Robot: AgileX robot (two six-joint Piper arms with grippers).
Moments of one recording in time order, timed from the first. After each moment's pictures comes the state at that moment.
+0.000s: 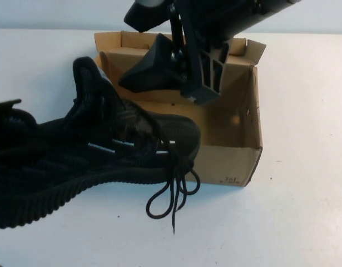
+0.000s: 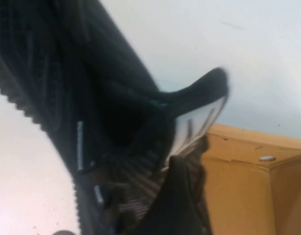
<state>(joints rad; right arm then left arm) 0.76 1.60 -2.03 0.40 1.26 -0.84 -0.17 0.85 -1.20 -0.67 1.27 1.09</state>
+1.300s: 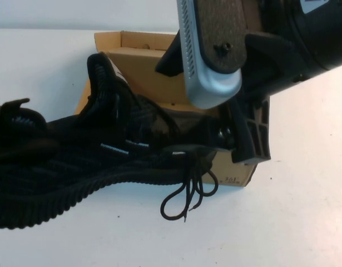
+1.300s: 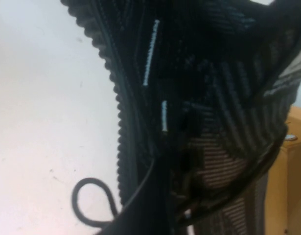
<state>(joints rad) 0.76 1.43 -1.71 0.39 1.19 -1.02 -0.17 0.85 -1.20 -0.75 1.28 1.14</state>
